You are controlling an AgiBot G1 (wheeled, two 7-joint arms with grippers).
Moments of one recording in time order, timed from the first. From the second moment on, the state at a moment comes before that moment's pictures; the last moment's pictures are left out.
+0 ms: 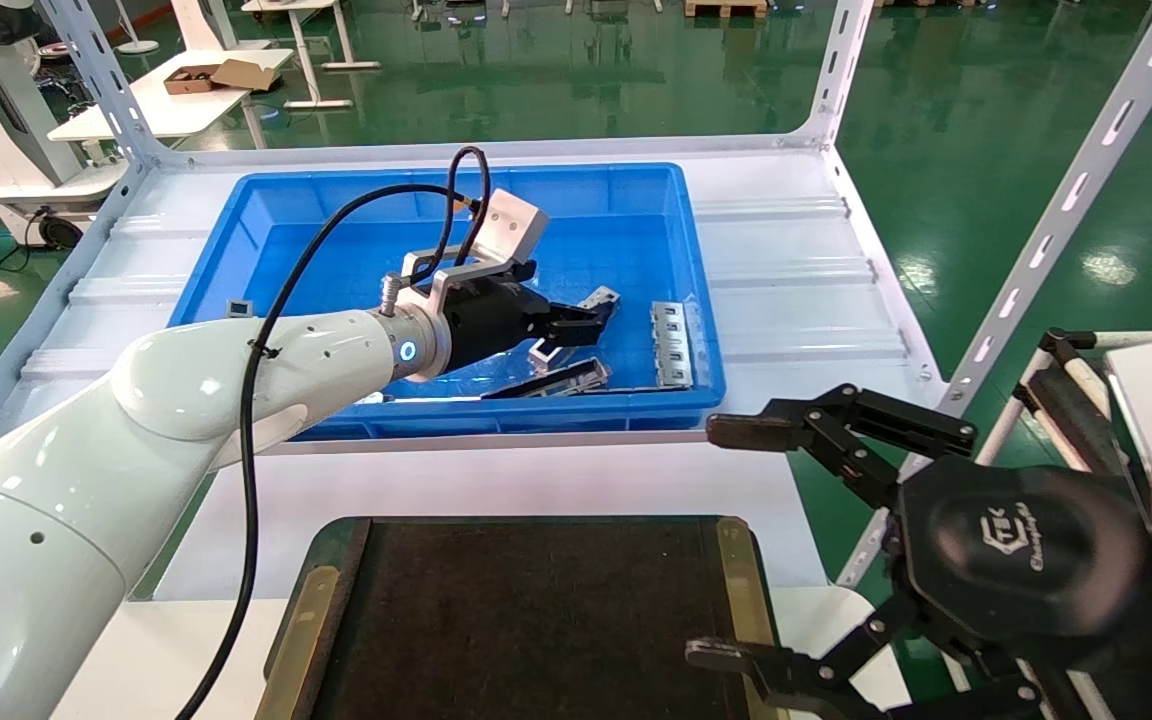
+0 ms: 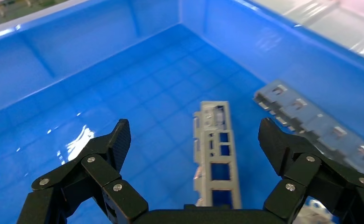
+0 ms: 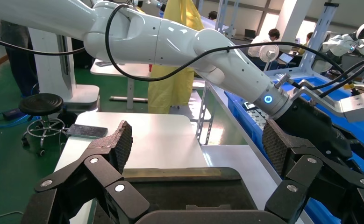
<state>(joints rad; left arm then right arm) -1.57 1.37 0.84 -0.49 1.43 0.50 -0.48 1.10 -0.58 -0.37 1.27 -0.67 -1.46 0.14</state>
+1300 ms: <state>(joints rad) -1.61 1.36 1.11 -0.45 1.18 0.43 -0.53 1.10 -0.58 -0.37 1.27 -0.67 -1.46 0.14</state>
